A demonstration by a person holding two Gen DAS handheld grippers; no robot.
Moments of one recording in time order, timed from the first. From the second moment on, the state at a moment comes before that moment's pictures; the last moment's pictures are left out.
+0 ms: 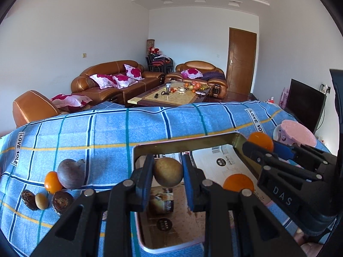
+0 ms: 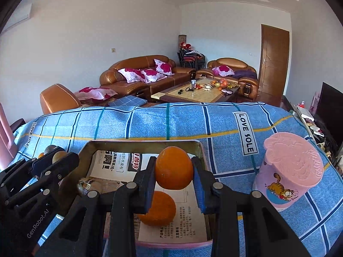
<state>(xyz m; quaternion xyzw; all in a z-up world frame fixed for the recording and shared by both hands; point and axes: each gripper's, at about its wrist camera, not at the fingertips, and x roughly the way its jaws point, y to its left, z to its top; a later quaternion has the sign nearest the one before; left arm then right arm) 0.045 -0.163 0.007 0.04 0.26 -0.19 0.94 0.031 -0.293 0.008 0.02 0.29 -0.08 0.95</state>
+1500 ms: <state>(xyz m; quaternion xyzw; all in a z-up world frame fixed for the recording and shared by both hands) 0.042 -0.131 0.016 0.01 0.24 -0.09 0.97 0.030 -0.321 0.008 0.16 0.28 -0.03 0.95</state>
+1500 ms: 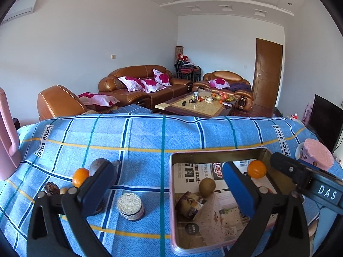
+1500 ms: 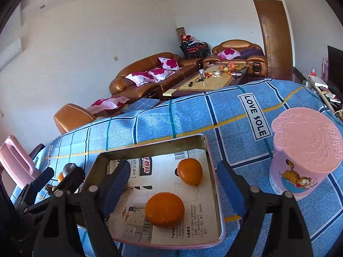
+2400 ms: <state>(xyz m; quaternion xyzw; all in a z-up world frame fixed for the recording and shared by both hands) 0.030 -0.081 0.009 0.04 0.22 -0.03 0.97 0.007 -0.297 0.004 0.08 0.26 -0.11 0.96</state>
